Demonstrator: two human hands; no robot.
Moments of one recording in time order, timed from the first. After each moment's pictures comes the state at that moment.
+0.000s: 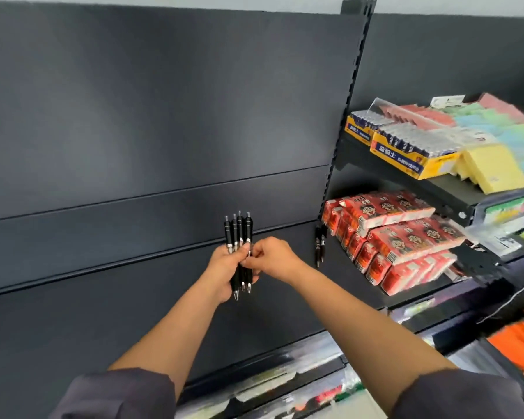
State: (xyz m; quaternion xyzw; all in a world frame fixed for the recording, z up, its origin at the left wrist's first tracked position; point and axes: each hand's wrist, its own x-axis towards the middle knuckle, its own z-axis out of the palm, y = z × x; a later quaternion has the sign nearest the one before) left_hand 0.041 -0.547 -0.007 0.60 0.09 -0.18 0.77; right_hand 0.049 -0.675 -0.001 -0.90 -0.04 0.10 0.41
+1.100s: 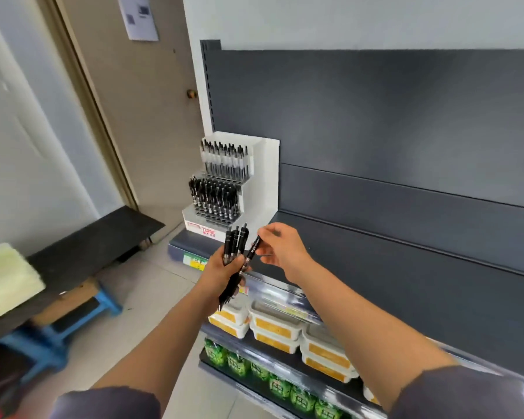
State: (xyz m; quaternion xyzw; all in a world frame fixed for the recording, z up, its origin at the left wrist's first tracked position) left_hand -0.300 -0.071 0.003 0.65 0.23 0.17 0.71; right_hand -0.188 -0.171 0.043 -0.66 -0.18 0.31 0.66
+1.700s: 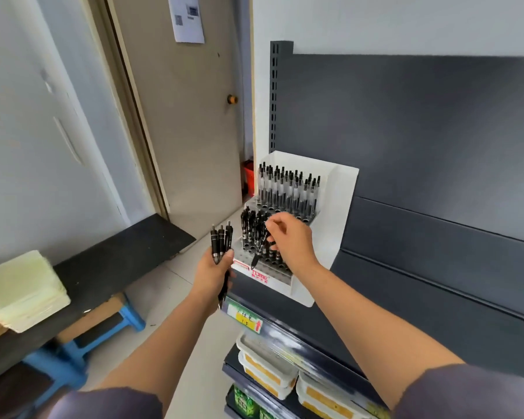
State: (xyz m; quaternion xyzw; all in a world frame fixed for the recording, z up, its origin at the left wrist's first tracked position) left_hand -0.254 0.140 -0.004 0.61 0.33 0.30 0.66; right_hand -0.125 0.041 0.043 -0.74 -0.35 0.08 0.56
